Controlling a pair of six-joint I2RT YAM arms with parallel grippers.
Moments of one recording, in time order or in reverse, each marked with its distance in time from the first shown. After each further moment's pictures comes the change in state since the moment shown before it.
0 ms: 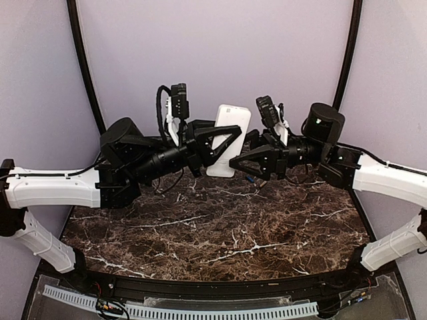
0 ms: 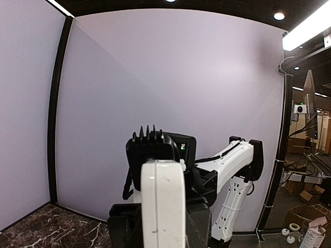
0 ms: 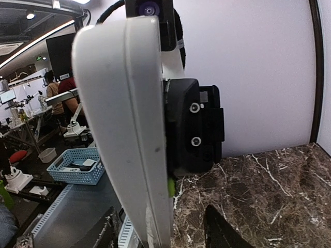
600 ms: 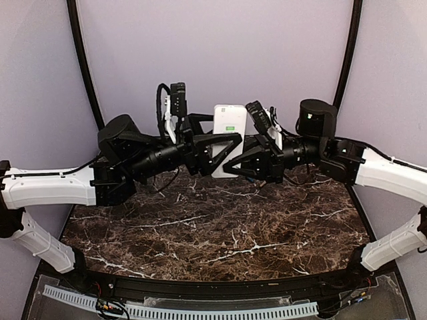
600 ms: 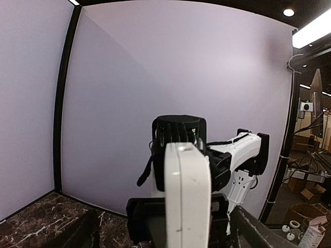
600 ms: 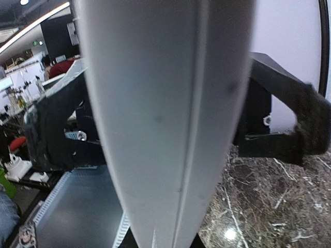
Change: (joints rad) left arm 0.021 -0.014 -0.001 -0.043 -0.006 -0.015; right arm 0.054 0.025 0.056 -0.180 0.023 -0.095
